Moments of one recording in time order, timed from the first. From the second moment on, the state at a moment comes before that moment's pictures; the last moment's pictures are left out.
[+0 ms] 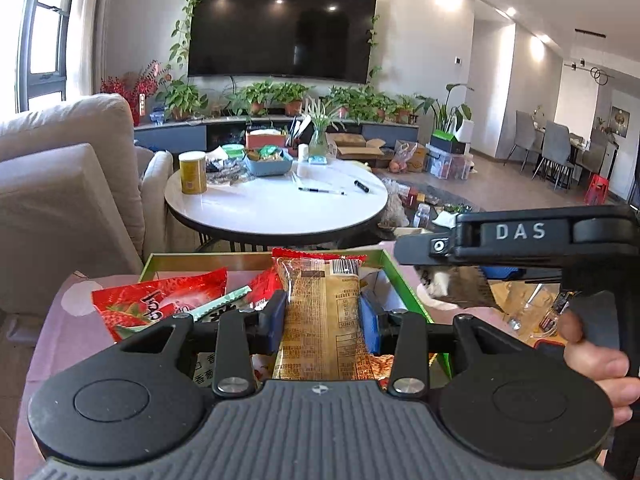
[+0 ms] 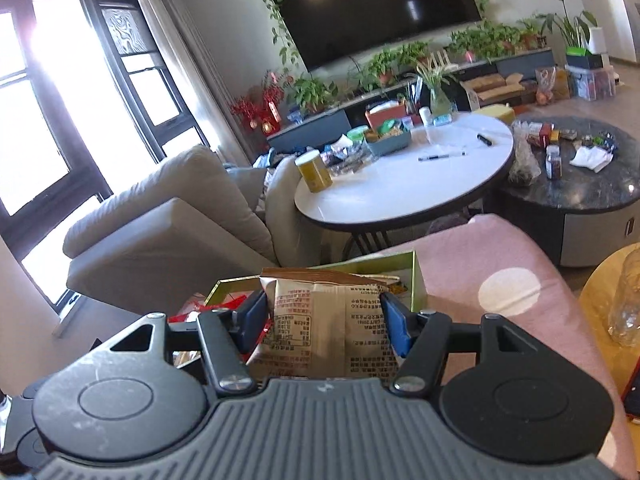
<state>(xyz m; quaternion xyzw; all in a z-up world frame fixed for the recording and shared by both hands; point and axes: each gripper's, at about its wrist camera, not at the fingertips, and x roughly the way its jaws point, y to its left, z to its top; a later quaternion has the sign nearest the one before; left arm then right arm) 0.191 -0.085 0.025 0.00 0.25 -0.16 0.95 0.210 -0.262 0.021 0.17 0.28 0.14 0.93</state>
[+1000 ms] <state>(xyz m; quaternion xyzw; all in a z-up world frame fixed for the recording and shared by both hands) 0.219 -0.097 -0.005 0.03 0.29 -0.15 0.95 0.250 -0.252 -0.017 0.16 0.33 0.13 0.92</state>
